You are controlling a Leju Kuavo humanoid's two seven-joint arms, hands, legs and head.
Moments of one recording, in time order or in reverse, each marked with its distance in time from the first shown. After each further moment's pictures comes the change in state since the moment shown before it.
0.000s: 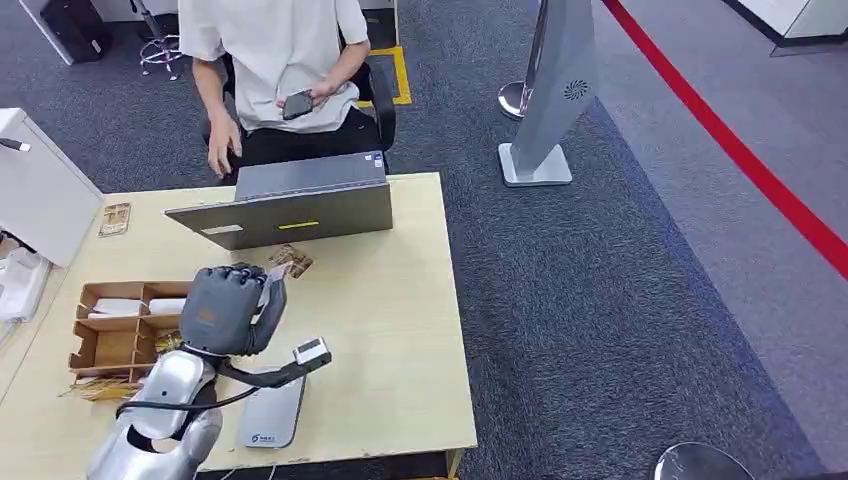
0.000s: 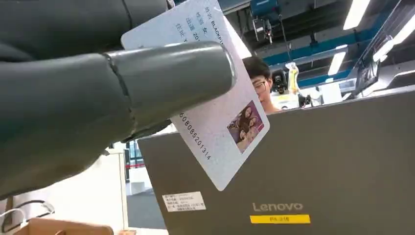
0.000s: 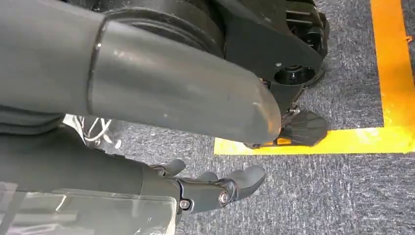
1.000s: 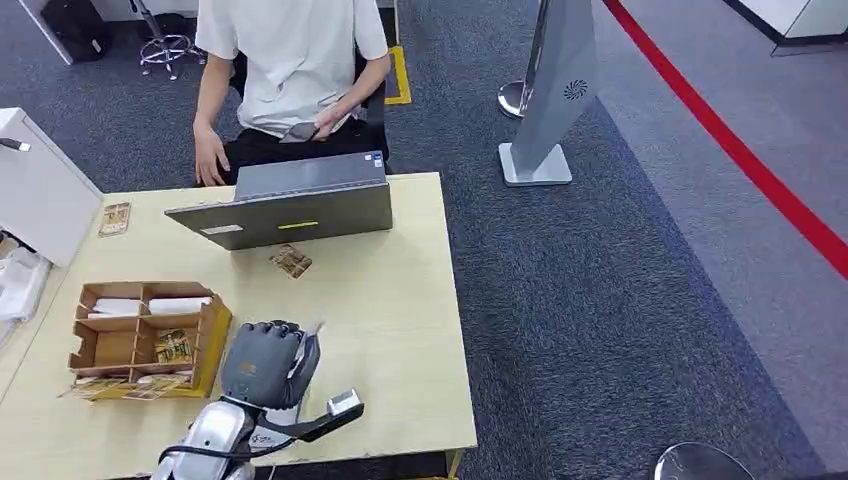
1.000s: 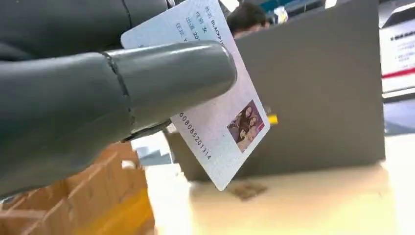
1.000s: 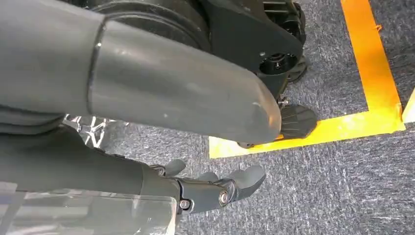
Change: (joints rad) left arm 0.164 -0.056 -0.071 0.018 -0.060 -0.048 0.104; right arm 0.002 0.000 -0.066 0.000 -0.037 -0.029 -0.014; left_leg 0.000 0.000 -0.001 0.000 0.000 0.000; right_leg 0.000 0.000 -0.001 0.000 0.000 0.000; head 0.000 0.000
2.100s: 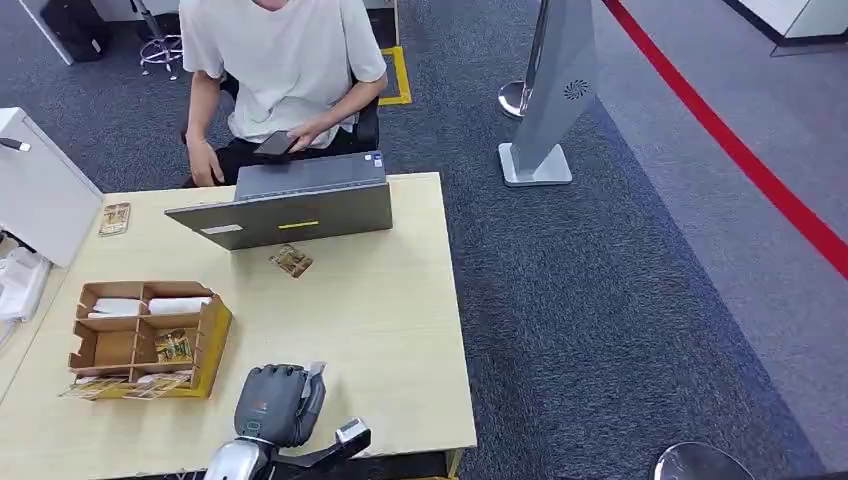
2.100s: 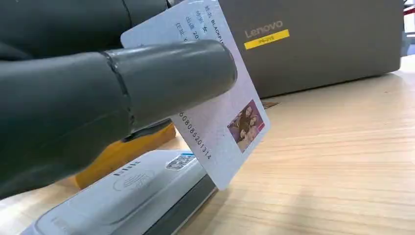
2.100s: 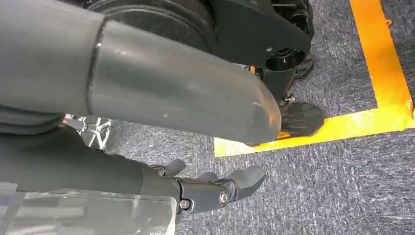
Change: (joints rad) left arm 0.098 -0.060 0.053 0.133 -0.010 0.050 0.028; right arm 0.004 0.000 -0.011 0.000 0.021 -0.008 0.018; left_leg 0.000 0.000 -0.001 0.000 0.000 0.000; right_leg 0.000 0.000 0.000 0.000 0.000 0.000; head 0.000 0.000
